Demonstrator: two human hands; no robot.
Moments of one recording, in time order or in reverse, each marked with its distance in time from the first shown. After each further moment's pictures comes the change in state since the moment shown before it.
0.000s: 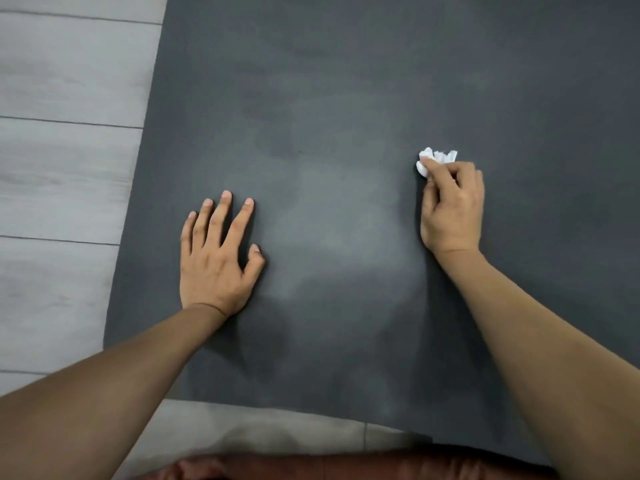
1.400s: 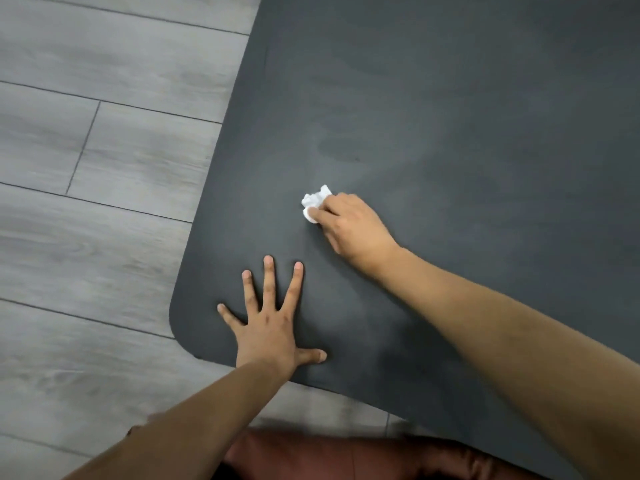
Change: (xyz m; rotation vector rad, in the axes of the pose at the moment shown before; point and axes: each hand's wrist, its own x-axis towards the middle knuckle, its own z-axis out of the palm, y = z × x) left_hand -0.090 0.043 -0.056 0.007 -0.752 -0.344; right_hand -0.015 -0.176 0.042 0.128 -0.426 -0.732
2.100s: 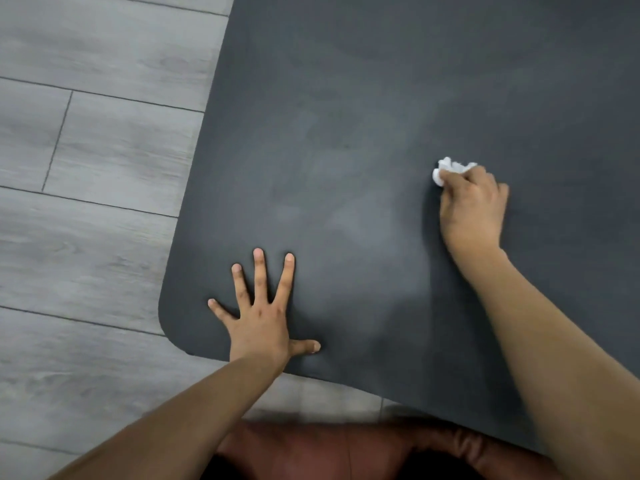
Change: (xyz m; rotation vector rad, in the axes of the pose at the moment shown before) left_hand -0.001 0.002 -0.001 -0.007 -0.009 0.001; right_hand -0.090 0.089 -0.064 -0.280 0.088 0.766
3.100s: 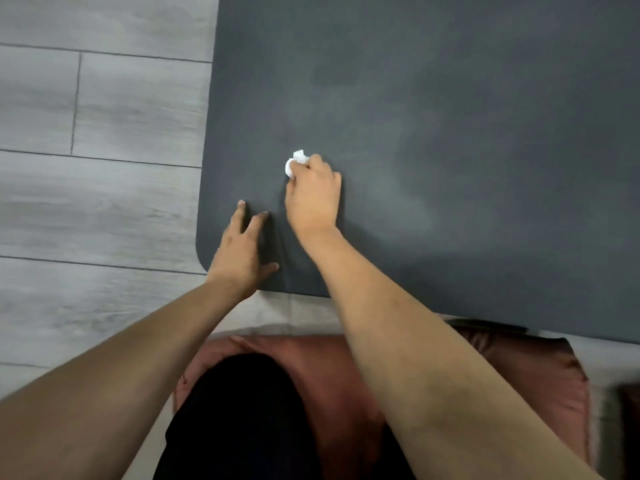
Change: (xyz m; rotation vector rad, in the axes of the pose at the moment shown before) left_hand -0.007 -0.083 -0.031 -0.204 0.073 0.125; right_hand -0.104 -0.244 0.009 0.279 -0.161 0.057
